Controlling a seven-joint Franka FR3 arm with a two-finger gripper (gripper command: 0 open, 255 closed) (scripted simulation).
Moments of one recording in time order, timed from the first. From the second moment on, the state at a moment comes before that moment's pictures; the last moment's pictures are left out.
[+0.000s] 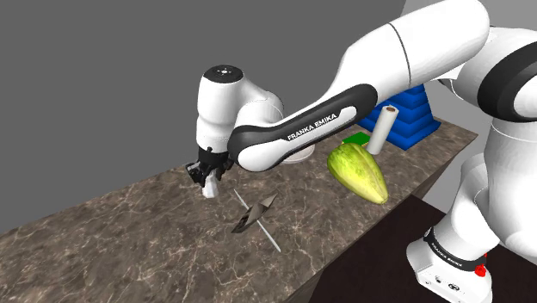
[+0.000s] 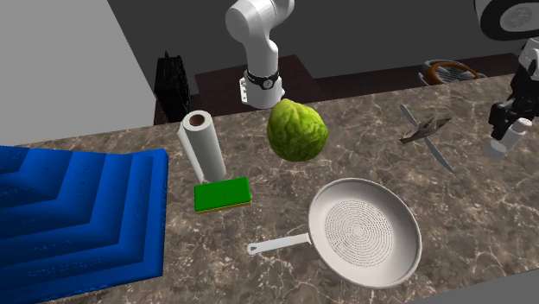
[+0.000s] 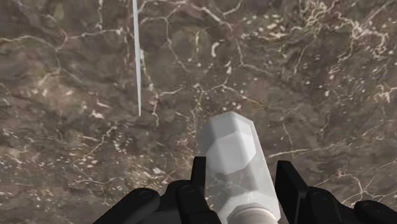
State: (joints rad) arm 0.56 0.37 0.12 -1.74 -0.17 2.37 0.86
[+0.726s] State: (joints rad) arm 0.56 0.44 0.11 -1.80 -0.20 2.48 0.88
